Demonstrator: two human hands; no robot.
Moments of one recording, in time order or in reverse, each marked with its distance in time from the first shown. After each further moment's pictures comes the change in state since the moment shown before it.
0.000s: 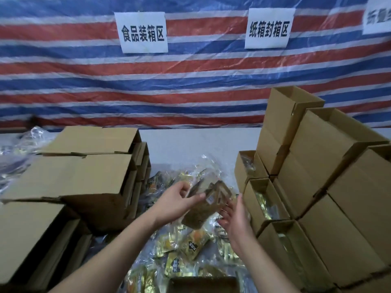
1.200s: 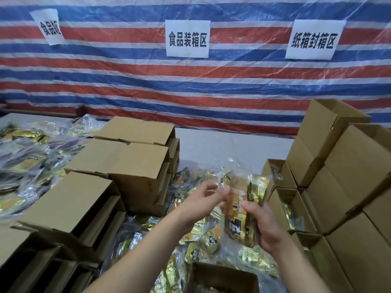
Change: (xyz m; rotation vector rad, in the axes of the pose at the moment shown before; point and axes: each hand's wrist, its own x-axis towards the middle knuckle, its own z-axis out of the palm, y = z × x) left_hand -0.063 0.013 -0.003 -0.447 -0.010 -0.151; right_hand -0.069 -0.050 0.016 -0.111 -0.569 -0.188
